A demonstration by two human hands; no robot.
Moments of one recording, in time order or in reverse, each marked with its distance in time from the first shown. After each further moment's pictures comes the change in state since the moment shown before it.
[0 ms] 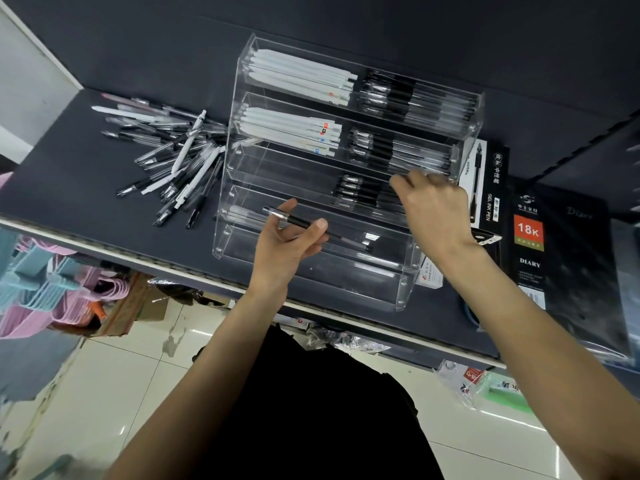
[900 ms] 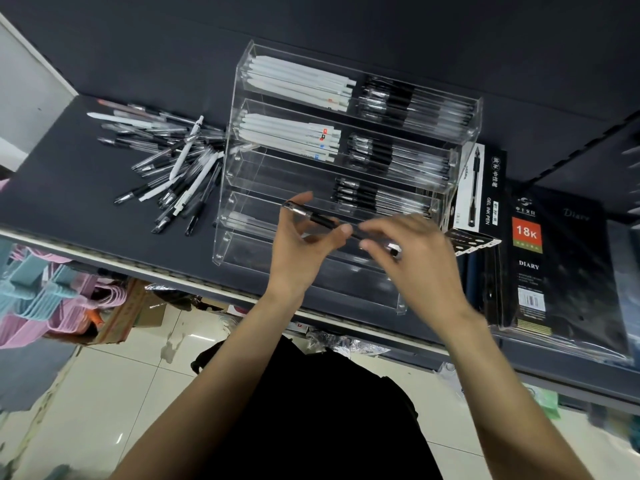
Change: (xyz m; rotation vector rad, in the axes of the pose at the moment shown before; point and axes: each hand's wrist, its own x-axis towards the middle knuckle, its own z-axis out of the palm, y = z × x) left_hand 0.000 0.001 0.018 0.120 -0.030 0.163; right_hand -0.042 -0.036 -0.039 0.817 0.071 0.131
